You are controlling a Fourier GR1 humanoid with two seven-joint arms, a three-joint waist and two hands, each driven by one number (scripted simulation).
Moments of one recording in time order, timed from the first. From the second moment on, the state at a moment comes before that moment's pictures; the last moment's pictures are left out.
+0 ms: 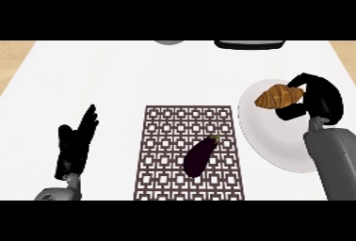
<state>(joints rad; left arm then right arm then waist) -0.04 0.12 -0.02 -1.46 -0.07 0.15 0.21 -0.45 -0.32 -0.05 -1.20 0.86 -0.11 0.51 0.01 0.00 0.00</state>
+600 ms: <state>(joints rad) -0.03 0.12 -0.01 -1.48 -0.07 0.14 0.23 -0.43 -0.35 -0.13 -1.09 0.67 0.02 0.23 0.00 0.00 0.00</state>
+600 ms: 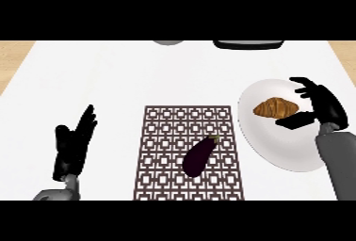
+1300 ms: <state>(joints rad) -0.02 0.11 -0.01 -1.48 -0.08 0.14 0.23 -0.29 -0.28 -0.41 -1.26 0.20 0.05 -0.06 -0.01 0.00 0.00</state>
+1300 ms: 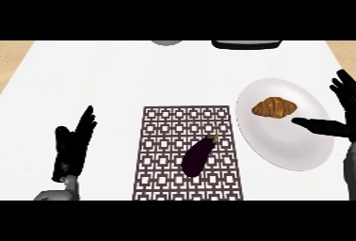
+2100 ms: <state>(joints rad) -0.05 0.09 0.01 -1.46 -0.10 0.12 0.24 -0.20 -0.26 -0.37 -1.22 0.15 0.01 -0.23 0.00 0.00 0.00</state>
